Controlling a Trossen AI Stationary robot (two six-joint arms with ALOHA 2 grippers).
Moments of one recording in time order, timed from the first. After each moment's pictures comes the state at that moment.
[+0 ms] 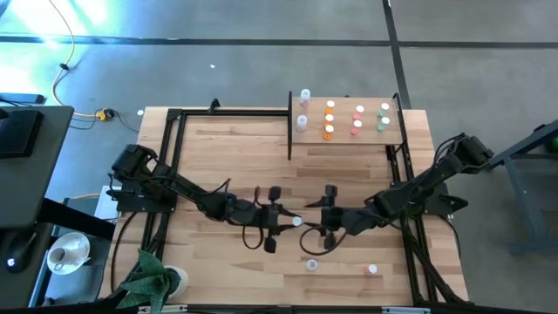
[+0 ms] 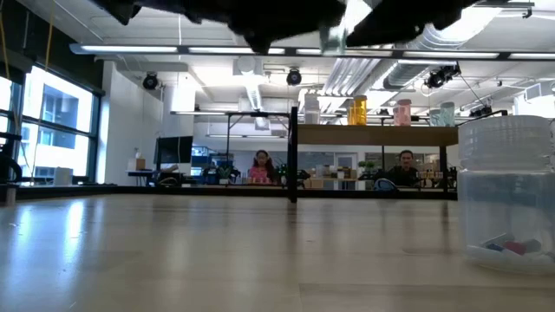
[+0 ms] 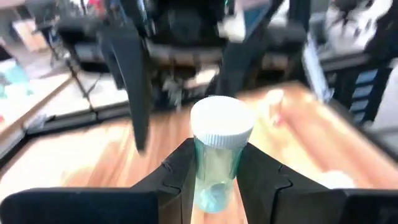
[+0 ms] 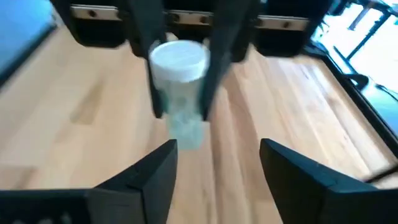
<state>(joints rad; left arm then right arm) -0.22 1.75 0.92 0.63 -0.32 0.15 0.51 1.39 0.81 0.06 0.57 0.05</state>
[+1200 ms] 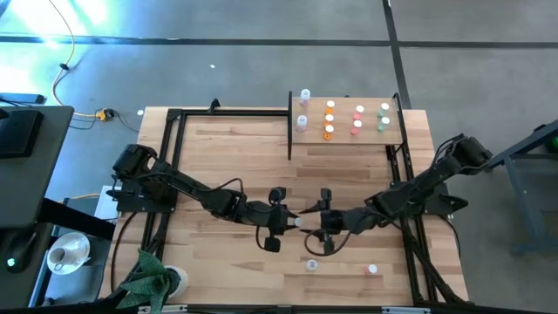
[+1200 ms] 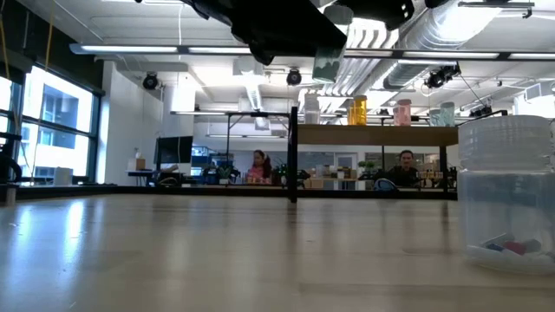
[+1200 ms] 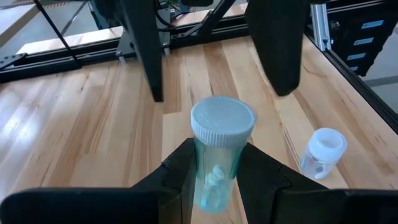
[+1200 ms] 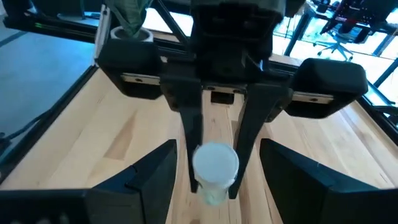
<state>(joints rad) -0.21 1.76 1.08 0.19 -0.27 0.03 0.50 1.42 0.81 0.23 0.49 -0.01</state>
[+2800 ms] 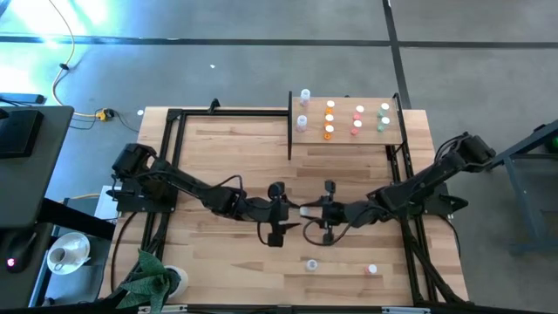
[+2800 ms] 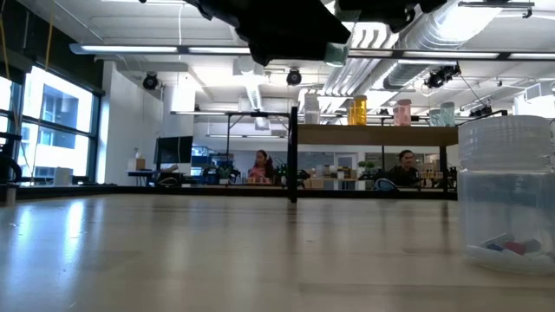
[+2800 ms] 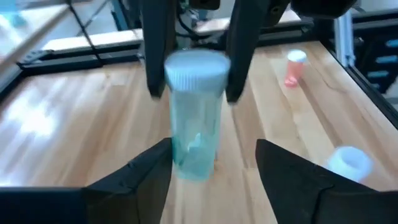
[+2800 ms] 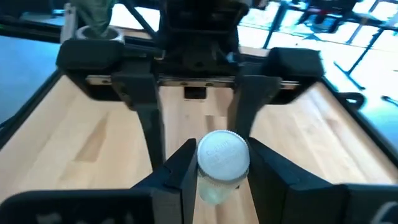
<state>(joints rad) -0.19 1.75 1.08 0.20 -0.31 -0.02 0.46 1.36 0.81 0.16 0.54 0.02</state>
